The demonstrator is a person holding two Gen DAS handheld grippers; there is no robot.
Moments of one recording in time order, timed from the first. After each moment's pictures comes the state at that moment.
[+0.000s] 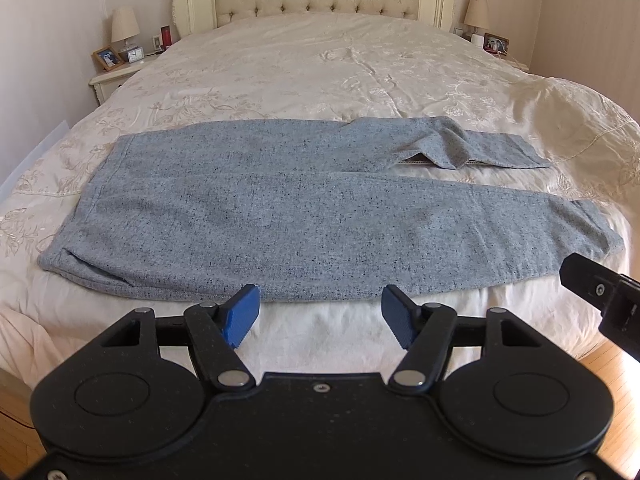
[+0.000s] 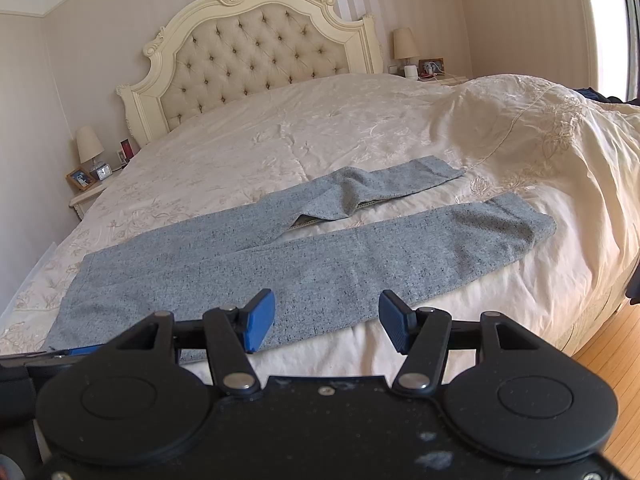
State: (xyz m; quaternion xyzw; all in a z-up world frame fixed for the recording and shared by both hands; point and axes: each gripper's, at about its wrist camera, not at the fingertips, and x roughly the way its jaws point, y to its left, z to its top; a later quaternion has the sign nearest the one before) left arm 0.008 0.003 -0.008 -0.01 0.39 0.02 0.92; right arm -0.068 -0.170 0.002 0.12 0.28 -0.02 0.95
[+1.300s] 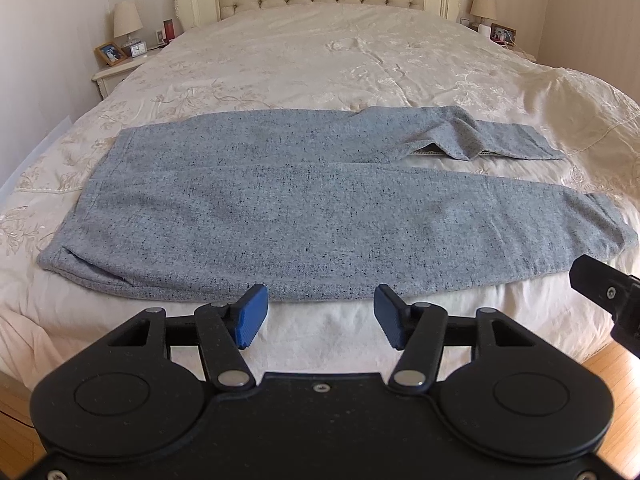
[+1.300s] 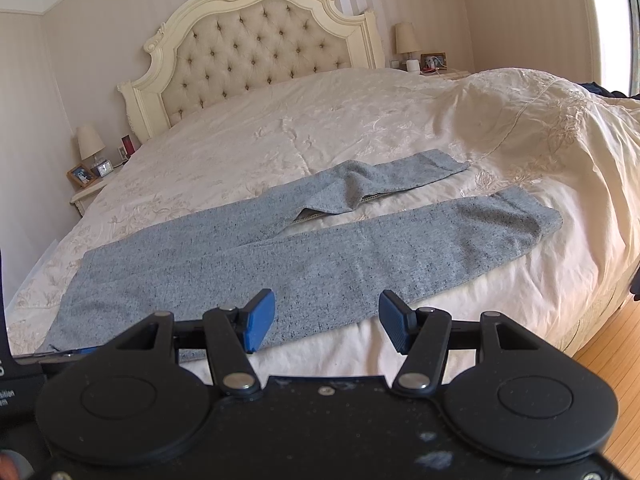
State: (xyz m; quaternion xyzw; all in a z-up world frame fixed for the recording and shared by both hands) left arm 0.023 0.005 -0.019 -0.01 0.40 0.03 0.92; right arm -0.061 -0.169 -0.003 0.12 0.28 -0.01 0.95
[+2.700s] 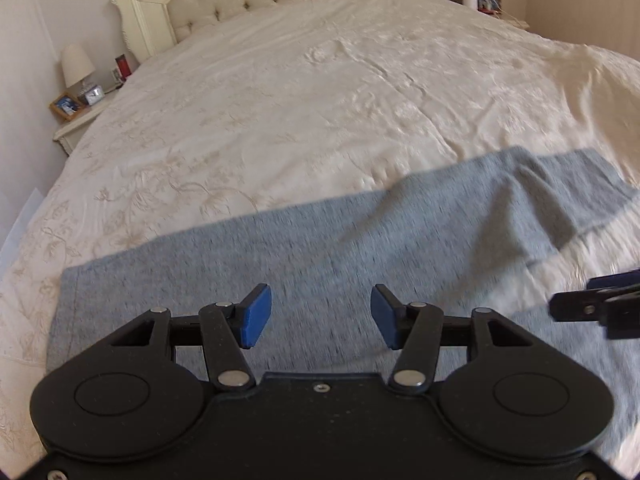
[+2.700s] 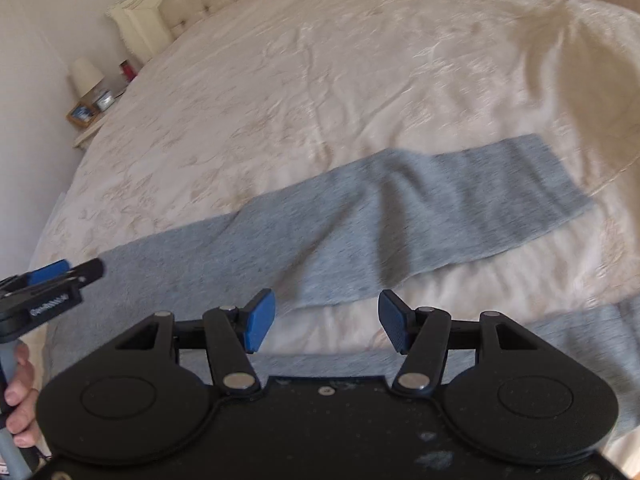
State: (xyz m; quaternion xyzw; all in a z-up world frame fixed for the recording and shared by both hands) left arm 0.244 0.027 -0.021 0.09 0.41 -0.01 0.91; right arm 0.273 -0.216 -0.007 0.13 0.46 0.09 0.87
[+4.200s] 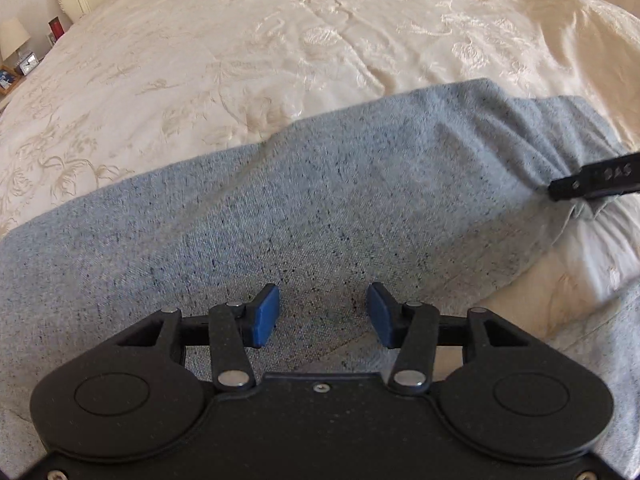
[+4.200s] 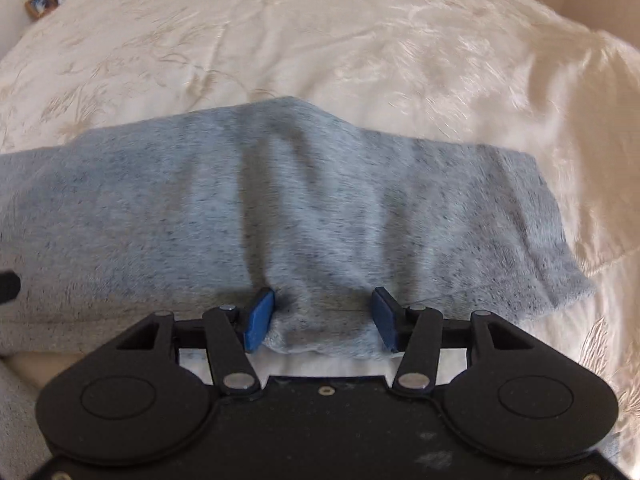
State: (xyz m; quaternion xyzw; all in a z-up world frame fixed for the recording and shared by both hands) left arm 0.332 -0.059 -0.109 0.07 0.49 -0.06 0.87; right arm 0.386 -0.279 -0.108 -0.01 0.51 0.04 0.86
